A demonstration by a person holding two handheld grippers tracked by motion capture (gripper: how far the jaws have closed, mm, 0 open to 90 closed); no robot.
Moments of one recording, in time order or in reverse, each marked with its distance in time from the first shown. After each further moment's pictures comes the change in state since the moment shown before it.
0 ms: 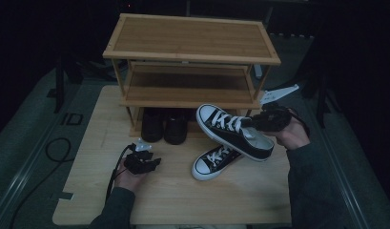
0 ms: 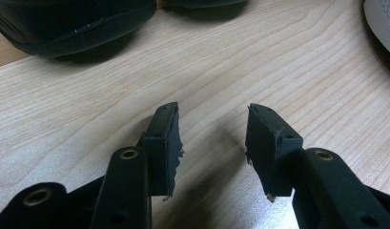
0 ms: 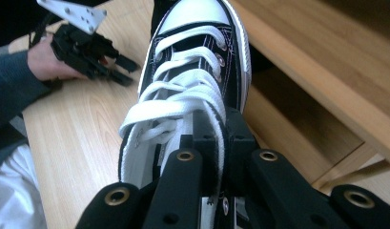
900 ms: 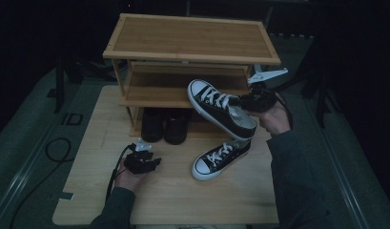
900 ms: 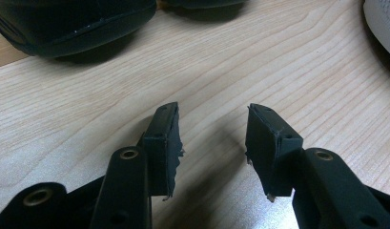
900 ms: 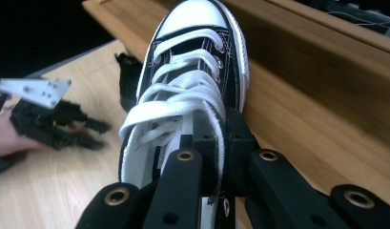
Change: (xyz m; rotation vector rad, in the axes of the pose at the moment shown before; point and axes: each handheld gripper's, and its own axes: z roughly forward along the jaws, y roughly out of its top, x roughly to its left) left arm 0.001 0.000 0.000 -0.001 -0.004 -0.003; right arm -0.016 0.045 0.029 -0.133 -0.111 0.070
